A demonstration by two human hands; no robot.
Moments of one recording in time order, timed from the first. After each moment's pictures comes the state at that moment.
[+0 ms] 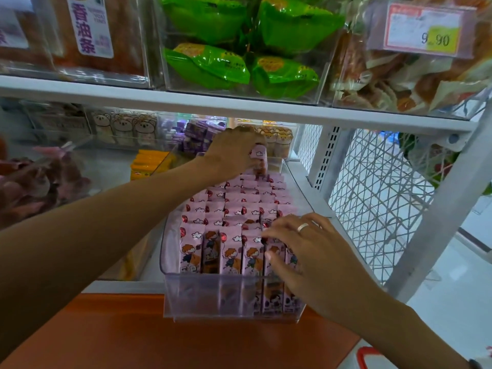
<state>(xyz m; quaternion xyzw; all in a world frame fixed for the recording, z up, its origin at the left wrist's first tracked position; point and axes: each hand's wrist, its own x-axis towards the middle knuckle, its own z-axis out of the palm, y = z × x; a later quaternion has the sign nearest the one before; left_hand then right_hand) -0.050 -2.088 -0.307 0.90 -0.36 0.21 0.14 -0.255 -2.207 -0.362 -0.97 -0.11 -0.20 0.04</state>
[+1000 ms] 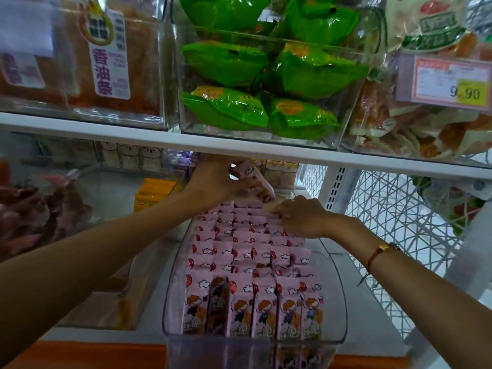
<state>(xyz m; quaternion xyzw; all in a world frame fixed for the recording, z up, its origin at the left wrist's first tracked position) -0.045 -2.047 -0.304 0.83 -0.32 0.15 0.44 -0.082 -2.247 -0.325 -1.00 -0.07 0.04 -0.04</state>
